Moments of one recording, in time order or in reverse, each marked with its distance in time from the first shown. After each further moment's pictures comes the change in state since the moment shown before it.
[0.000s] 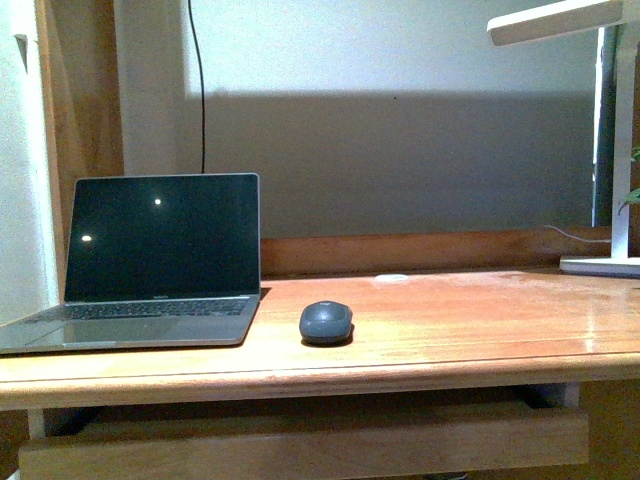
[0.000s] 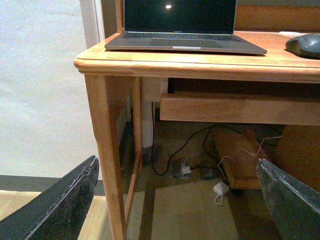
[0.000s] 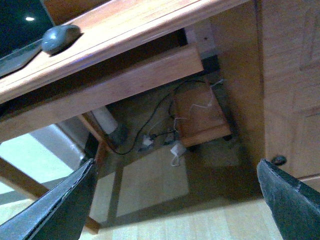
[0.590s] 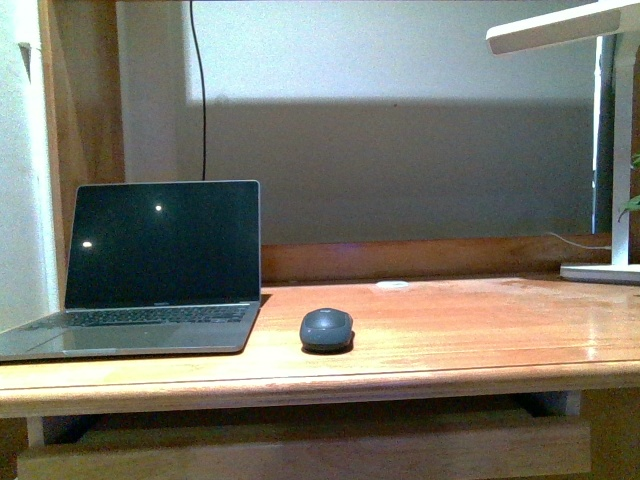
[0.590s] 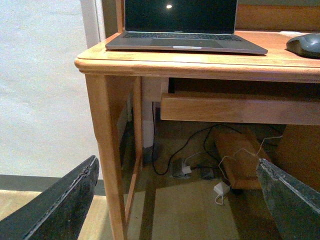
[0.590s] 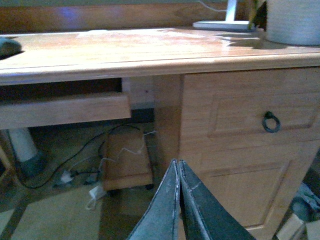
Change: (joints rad) left arm 0.001 0.000 0.000 0.000 0.000 0.000; right arm -0.351 -0.229 -0.094 0.047 -0.140 -0.400
